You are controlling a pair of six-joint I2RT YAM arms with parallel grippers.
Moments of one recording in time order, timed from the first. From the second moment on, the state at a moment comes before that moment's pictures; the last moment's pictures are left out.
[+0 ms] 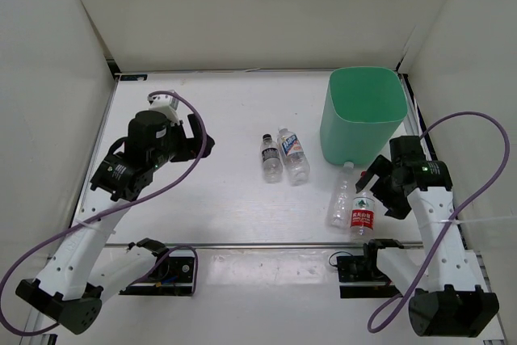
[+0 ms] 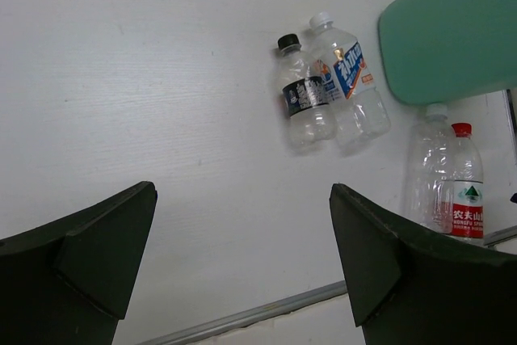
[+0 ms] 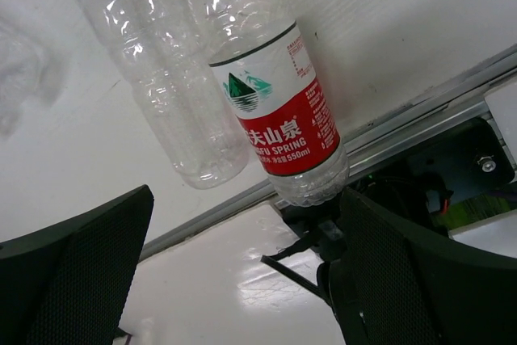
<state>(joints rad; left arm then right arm) -0.45 0.94 1.18 -0.75 -0.05 -0.45 0.03 0.89 0.96 -1.31 0.05 0.69</state>
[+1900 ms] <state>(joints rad) -0.45 1.05 1.14 -0.73 0.01 -0.51 -0.31 0.99 0.93 -1.30 -0.01 0.92</state>
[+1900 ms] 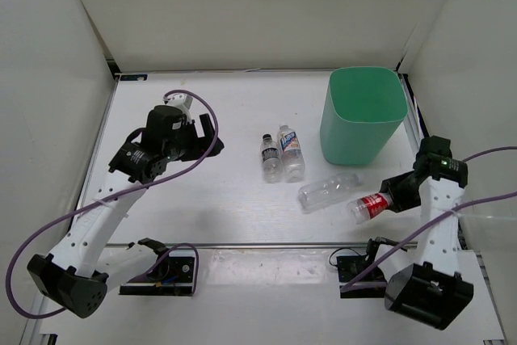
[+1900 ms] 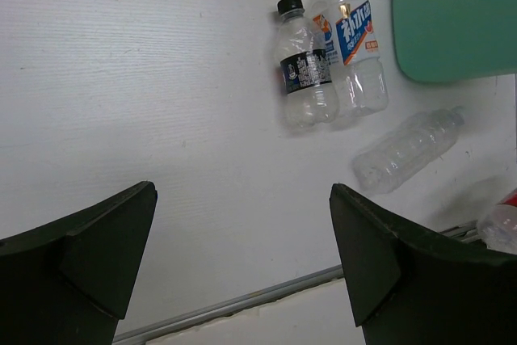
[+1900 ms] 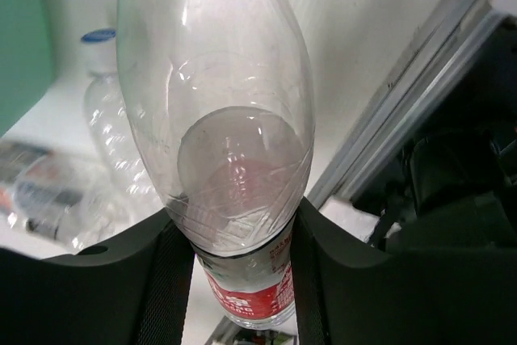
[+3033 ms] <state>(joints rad) -0.45 1.05 1.14 -0.73 0.00 -0.45 0.07 1.41 1.77 -0.87 0.18 0.56</state>
